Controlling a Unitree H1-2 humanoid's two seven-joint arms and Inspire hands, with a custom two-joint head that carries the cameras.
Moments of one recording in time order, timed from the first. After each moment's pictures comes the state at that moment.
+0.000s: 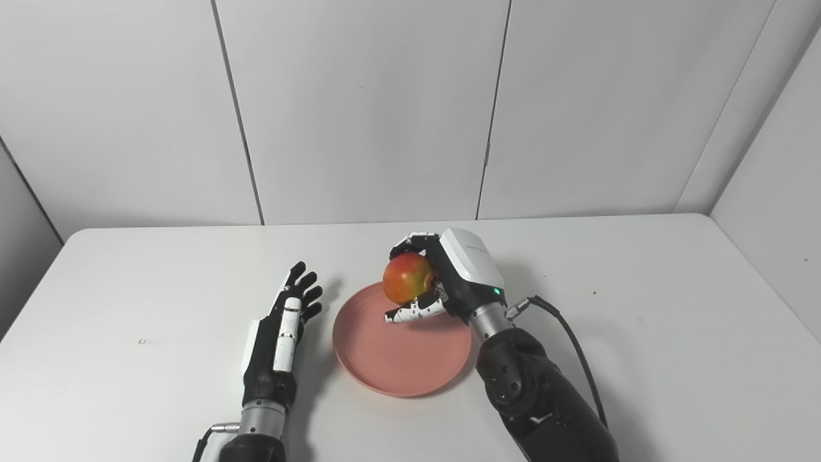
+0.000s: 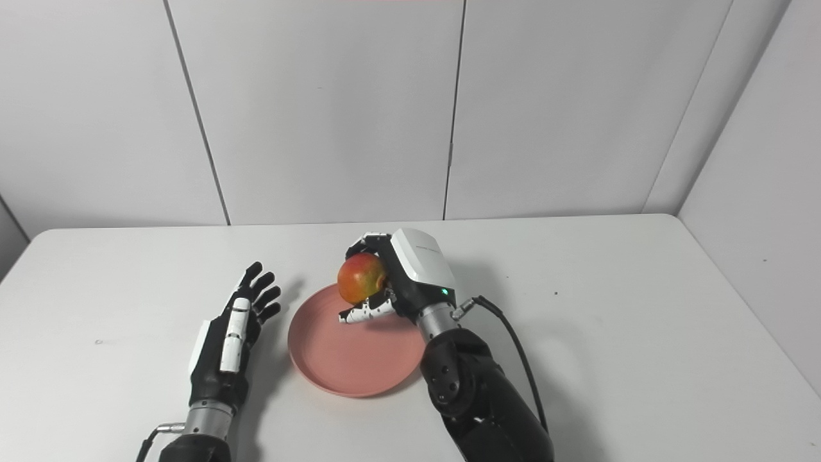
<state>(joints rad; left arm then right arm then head) -0.22 -0.06 -0.03 0.14 -0.01 -0.07 0.01 -0.52 -0.09 0.37 0.14 -0.70 0.20 -0.05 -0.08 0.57</state>
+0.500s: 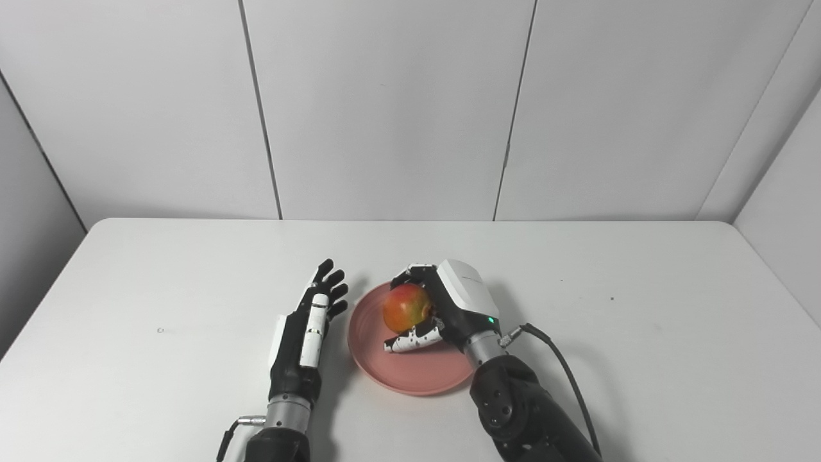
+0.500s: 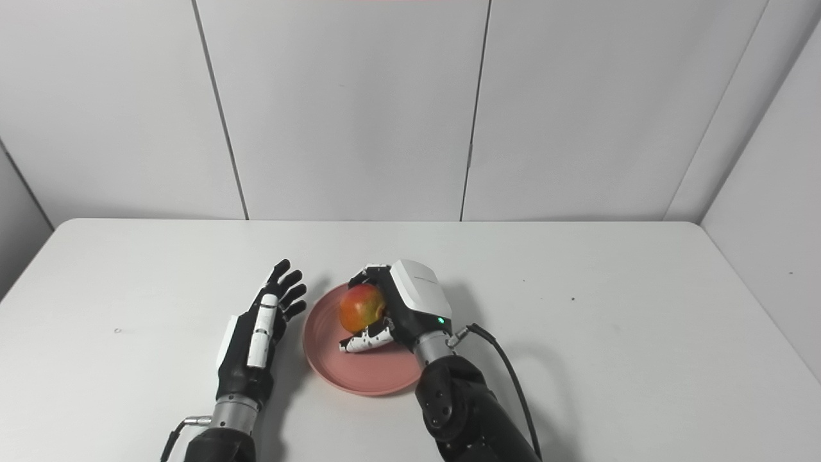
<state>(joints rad) -0.21 -0.09 -0.05 0.13 0.01 -0.07 0.03 -0.50 -0.03 0.40 0.27 -0.70 0.16 -0.10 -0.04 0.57</state>
